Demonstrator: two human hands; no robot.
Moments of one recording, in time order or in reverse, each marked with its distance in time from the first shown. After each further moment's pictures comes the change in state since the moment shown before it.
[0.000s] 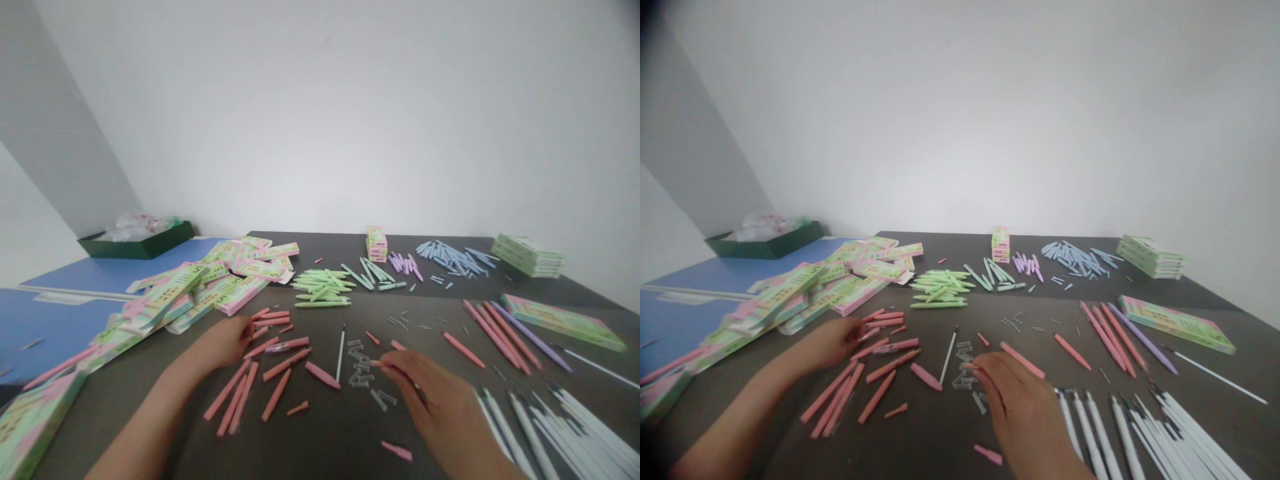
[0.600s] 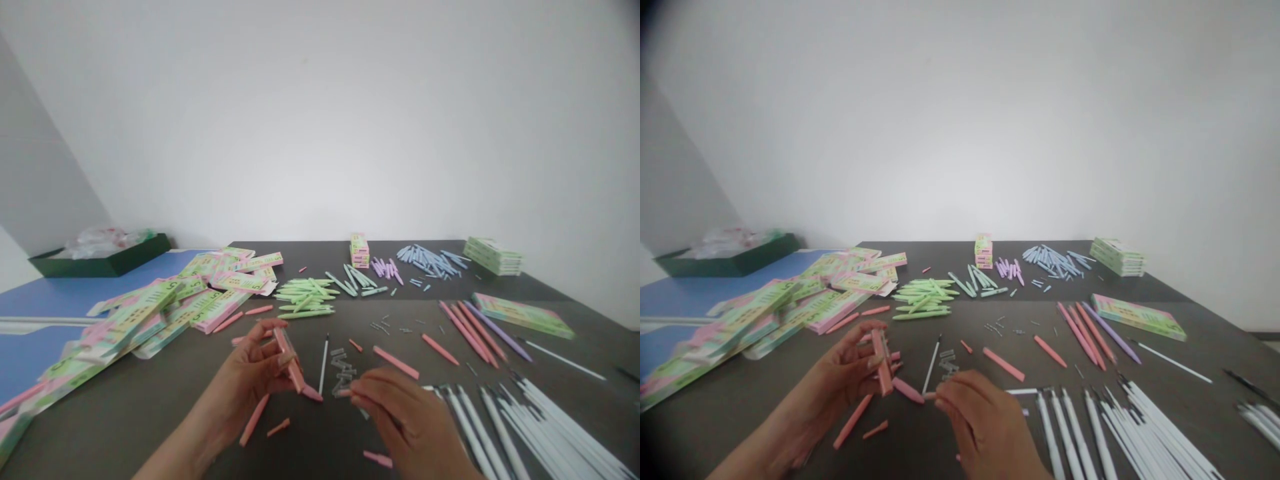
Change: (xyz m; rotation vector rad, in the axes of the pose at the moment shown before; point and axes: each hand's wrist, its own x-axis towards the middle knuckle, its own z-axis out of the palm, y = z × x) left_hand -0.044 0.113 0.016 -1.592 -0.153 -0.022; right_hand 0.006 -0.023 -0.007 0.200 0.051 -0.077
